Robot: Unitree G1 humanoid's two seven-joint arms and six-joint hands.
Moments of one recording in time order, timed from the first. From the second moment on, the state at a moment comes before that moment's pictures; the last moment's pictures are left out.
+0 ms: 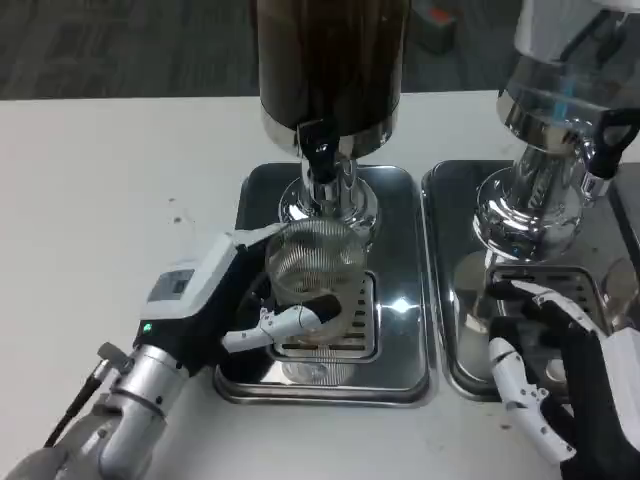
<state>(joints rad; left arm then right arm) -0.43 0.40 -0.41 1.04 0.66 -0.76 0.54 0.52 -0.12 0.17 -0.34 -0.68 -0.12 -0.30</state>
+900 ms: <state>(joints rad) -0.42 0.43 -0.40 0.95 0.67 -0.71 0.53 0.50 -0.13 0.18 -0.32 -0.67 -0.12 -0.29</state>
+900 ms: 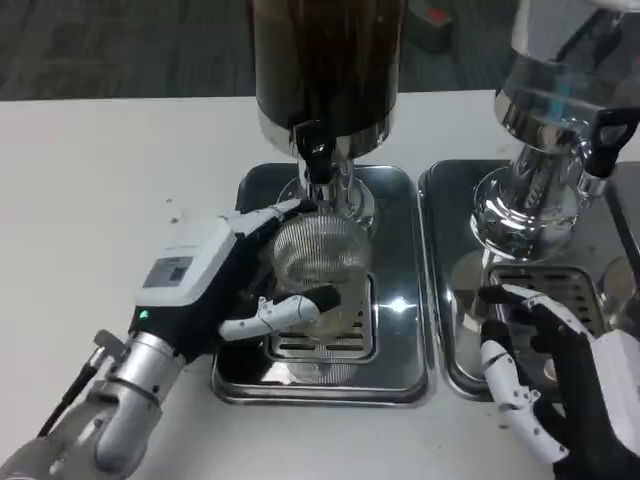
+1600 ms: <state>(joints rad) -0.16 0.58 -0.14 0.66 0.46 -0.86 0.47 0.47 -0.13 0.18 -0.28 -0.66 -0.13 -0.29</state>
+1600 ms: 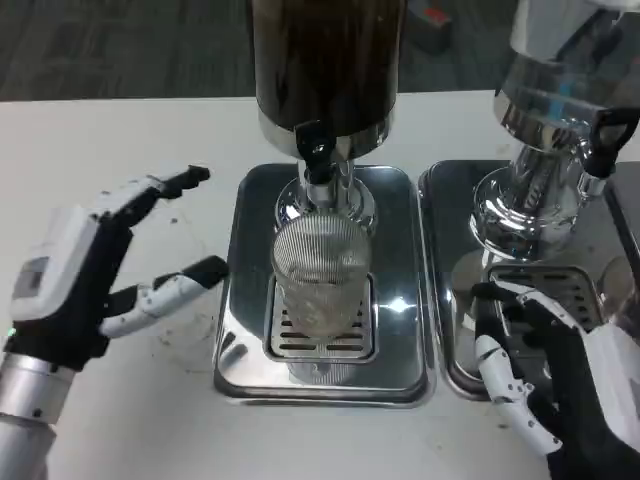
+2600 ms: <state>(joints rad) -0.30 0.62 0.17 0.45 -0.71 -0.14 -1.07 0.38 -0.13 0.21 -0.22 -0.64 -0.13 -0.29</state>
